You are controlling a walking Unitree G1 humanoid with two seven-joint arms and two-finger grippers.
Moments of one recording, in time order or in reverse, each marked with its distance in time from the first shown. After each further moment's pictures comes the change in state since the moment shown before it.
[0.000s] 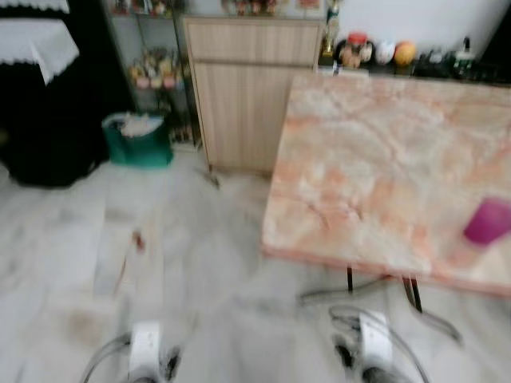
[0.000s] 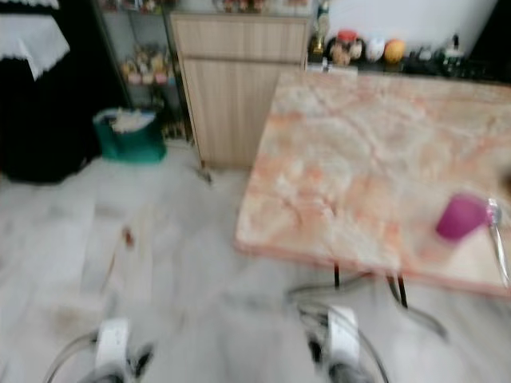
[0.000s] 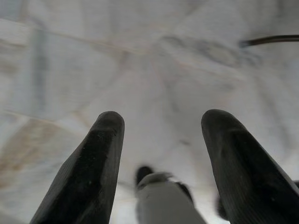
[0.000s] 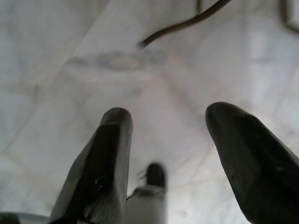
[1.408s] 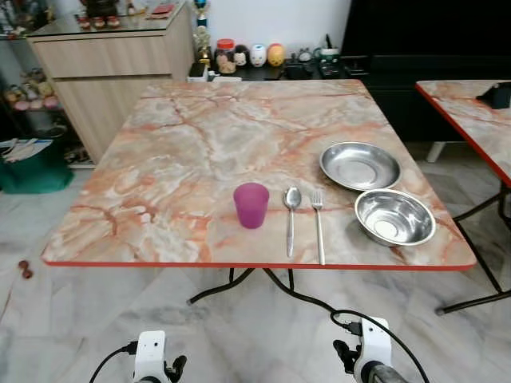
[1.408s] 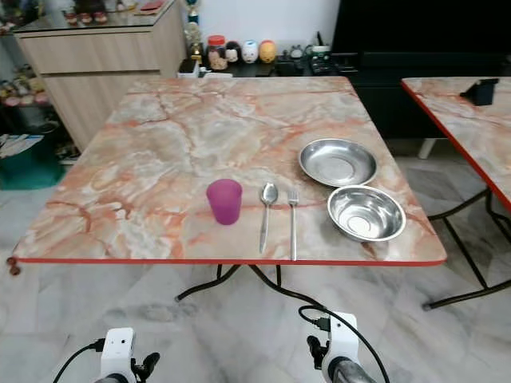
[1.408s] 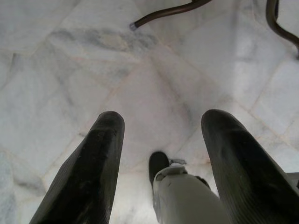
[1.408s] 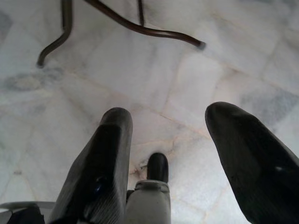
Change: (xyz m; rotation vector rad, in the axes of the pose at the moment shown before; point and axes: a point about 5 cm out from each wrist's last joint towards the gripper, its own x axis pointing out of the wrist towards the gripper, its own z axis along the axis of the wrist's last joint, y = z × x) left arm -0.002 0.007 -0.004 0.000 0.011 0.020; right arm 0.001 0.008 0.001 -0.016 0.007 0.029
